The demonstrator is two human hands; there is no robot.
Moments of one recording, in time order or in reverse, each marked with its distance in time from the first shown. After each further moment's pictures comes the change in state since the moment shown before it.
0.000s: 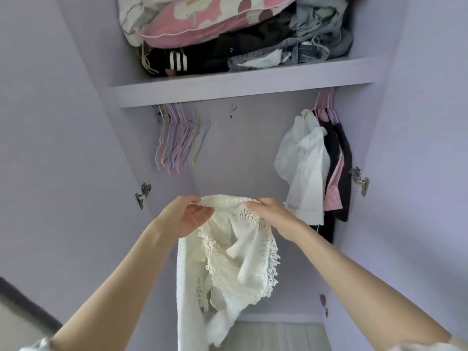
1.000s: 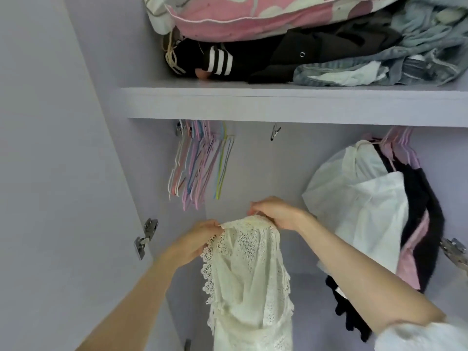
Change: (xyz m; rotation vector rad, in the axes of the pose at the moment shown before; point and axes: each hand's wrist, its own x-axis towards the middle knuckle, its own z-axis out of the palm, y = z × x) left_hand 0.194 0.073 -0.062 0.732 -0.102 0.071; right_hand 0.243 -0.074 0.047 -0.114 -0.107 0.228
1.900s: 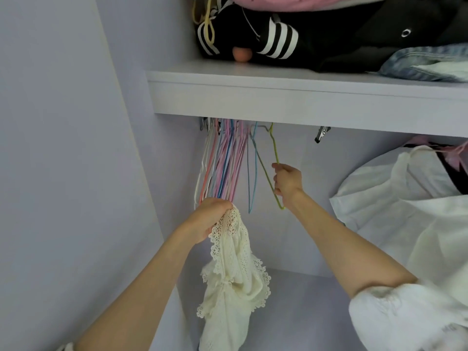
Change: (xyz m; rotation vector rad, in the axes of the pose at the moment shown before) left_hand 0.082 0.029 -0.088 -0.111 0.119 -0.078; right_hand 0.146 -0.066 0.039 0.421 0.461 -0.170
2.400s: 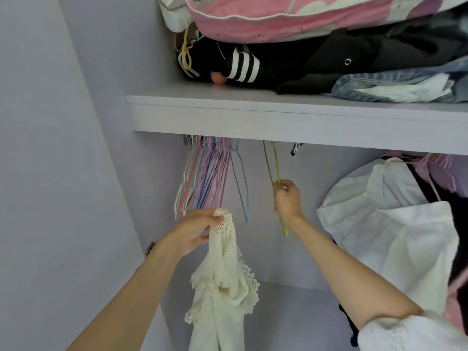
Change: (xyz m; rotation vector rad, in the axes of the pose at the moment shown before) left_hand -0.022 0.006 0.026 -0.133 -0.057 0.055; right_hand 0.003 0.017 -0.058 -0.092 0.042 -0.213
